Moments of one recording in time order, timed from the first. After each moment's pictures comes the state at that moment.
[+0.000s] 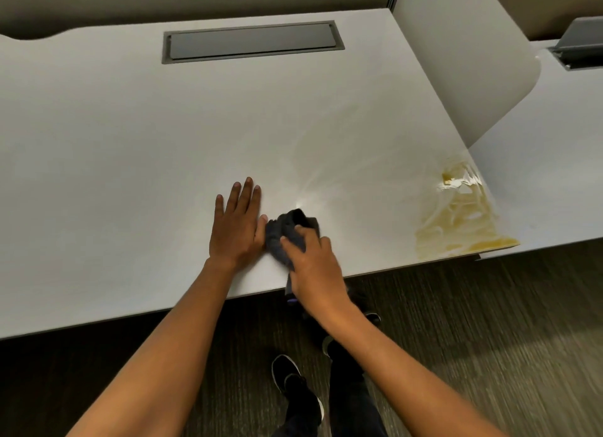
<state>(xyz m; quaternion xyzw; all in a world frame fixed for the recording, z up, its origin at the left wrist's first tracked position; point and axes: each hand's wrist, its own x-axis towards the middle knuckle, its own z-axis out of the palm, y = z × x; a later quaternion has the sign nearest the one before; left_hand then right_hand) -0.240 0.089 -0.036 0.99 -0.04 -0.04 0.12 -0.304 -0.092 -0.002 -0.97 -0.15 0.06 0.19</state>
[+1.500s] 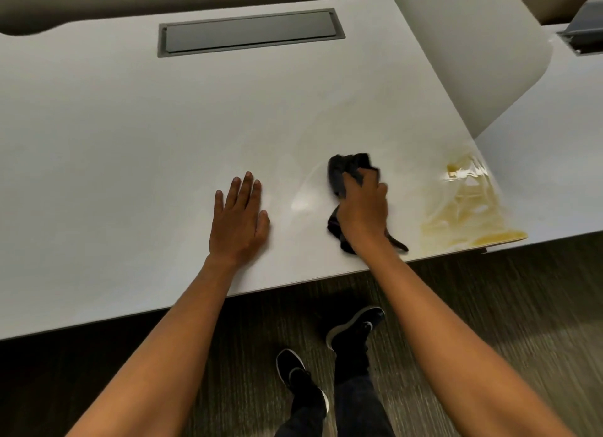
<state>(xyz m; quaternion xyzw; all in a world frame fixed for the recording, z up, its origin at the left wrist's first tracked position) -0.241 0.087 -0.031 0.99 -0.03 -0.04 0.14 -0.208 -0.142 0.004 -0.98 0.05 -0.02 0.17</state>
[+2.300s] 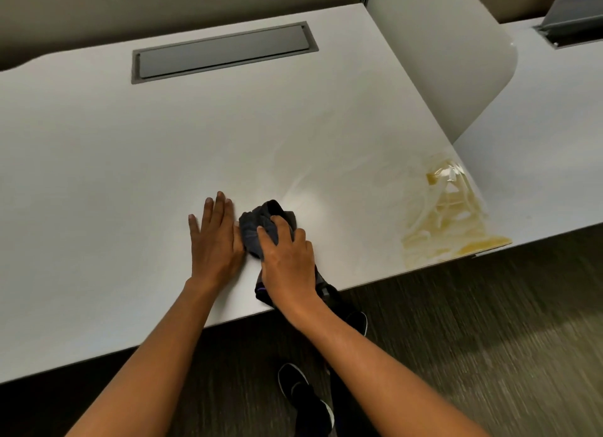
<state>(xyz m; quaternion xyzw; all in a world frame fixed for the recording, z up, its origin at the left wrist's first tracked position) -0.227 0.082 -0.032 0.98 0.03 -0.03 0.17 -0.266 -0.067 -0.001 -0.98 -0.08 0.02 0.19</state>
